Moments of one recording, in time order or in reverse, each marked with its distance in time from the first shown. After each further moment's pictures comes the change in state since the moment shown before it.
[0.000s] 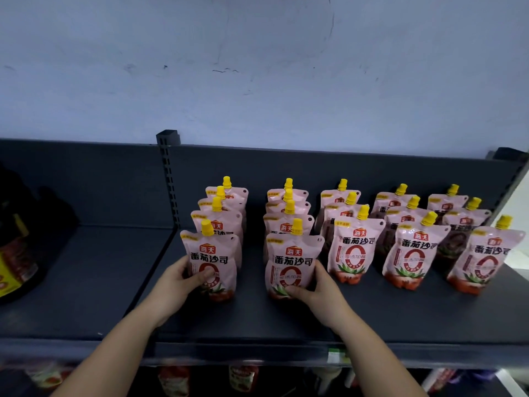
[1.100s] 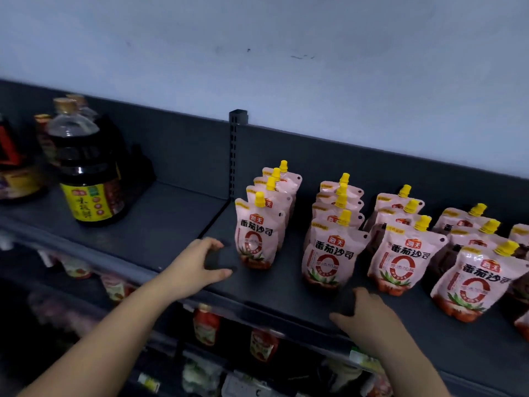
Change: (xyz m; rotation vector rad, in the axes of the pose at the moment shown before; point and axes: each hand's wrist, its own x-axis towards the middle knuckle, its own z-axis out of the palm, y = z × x) left_hand -0.076 0.032 -0.015 0.883 0.169 -0.086; right_hand -0.052 -0.048 -0.017 -0.998 -0.240 0.268
